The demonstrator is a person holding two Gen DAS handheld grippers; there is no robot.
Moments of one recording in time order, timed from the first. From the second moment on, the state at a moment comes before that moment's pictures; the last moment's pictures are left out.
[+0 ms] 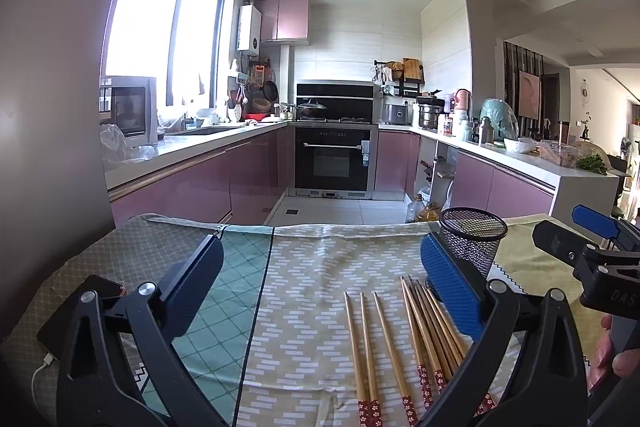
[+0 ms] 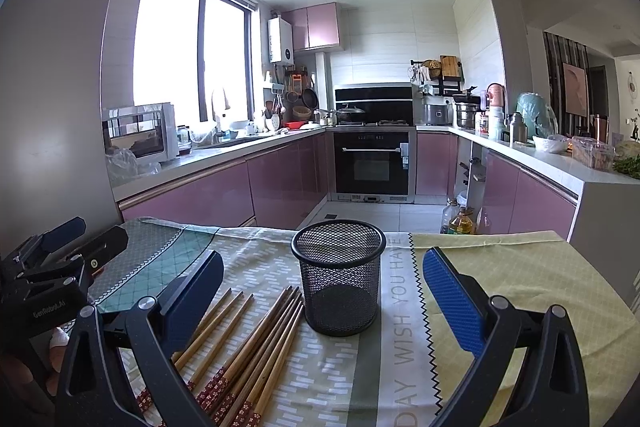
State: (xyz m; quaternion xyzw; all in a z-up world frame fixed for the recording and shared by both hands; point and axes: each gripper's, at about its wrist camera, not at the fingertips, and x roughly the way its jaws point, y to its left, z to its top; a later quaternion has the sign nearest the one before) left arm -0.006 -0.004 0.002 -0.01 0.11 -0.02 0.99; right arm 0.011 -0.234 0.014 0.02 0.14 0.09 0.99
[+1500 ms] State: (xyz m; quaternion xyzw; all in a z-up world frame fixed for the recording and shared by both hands) left arm -0.006 -0.012 0.000 0.00 0.11 -0.03 0.99; right arm 0.008 -0.235 0.020 0.03 0.12 0.08 0.99
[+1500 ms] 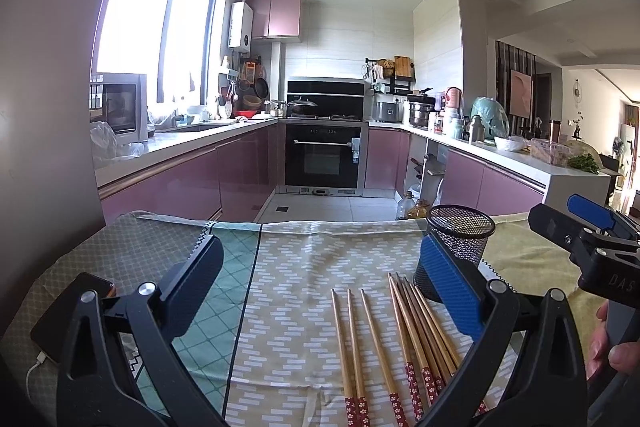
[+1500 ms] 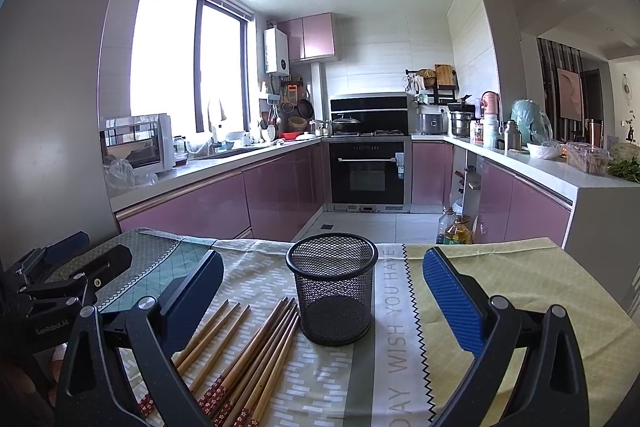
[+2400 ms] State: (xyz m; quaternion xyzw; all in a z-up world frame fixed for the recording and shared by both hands) left arm 0.000 -0.011 -0.008 0.00 0.14 -0.04 0.99; right arm 0.010 -0.235 0.013 0.03 0.13 0.09 0.99
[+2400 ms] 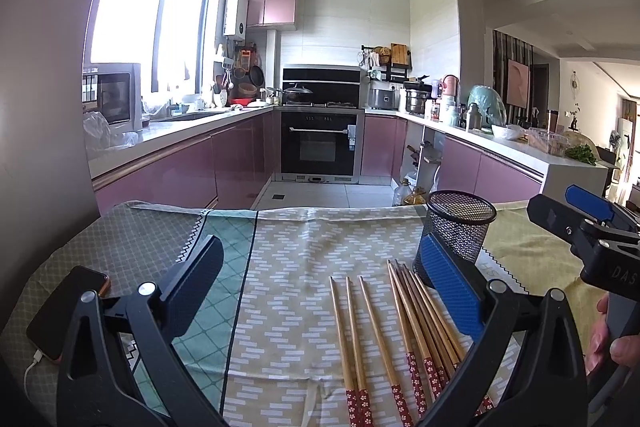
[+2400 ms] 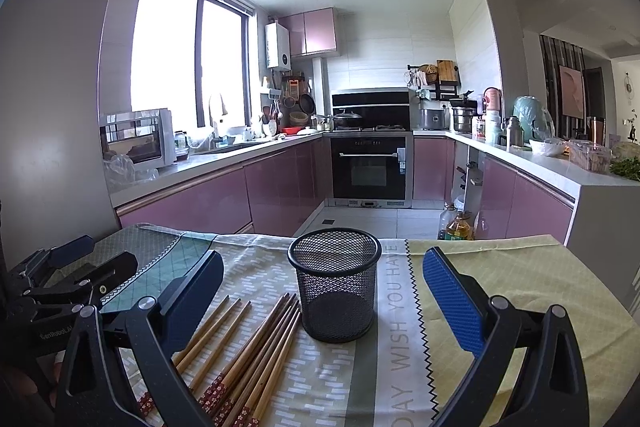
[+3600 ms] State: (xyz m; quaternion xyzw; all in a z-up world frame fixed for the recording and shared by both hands) left arm 0.091 -0.009 -0.085 0.03 0.42 -0.17 0.89; right arm 0.088 -0.198 -0.072 0.01 0.44 0.18 0.88
